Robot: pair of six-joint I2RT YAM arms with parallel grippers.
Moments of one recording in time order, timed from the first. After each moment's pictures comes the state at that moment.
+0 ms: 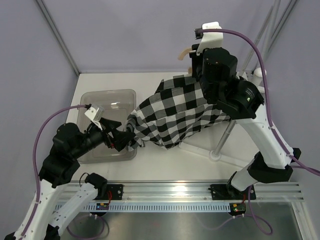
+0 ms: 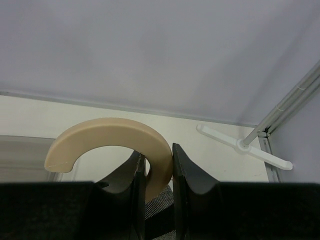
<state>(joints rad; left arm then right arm) -0.45 0.53 0.98 -0.62 0.39 -0.31 0.90 1.57 2.25 -0.76 0.85 -0.04</state>
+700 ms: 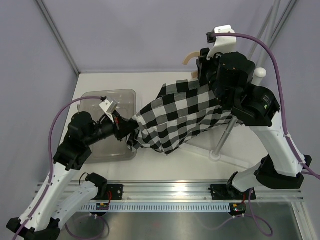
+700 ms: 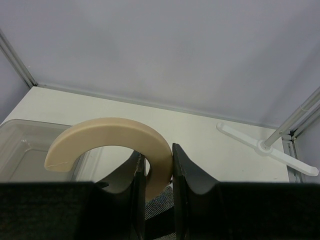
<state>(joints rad) -0.45 0.68 0.91 -0.40 0.53 -0.26 0.90 1.45 2.19 -0.81 0.70 0.02</state>
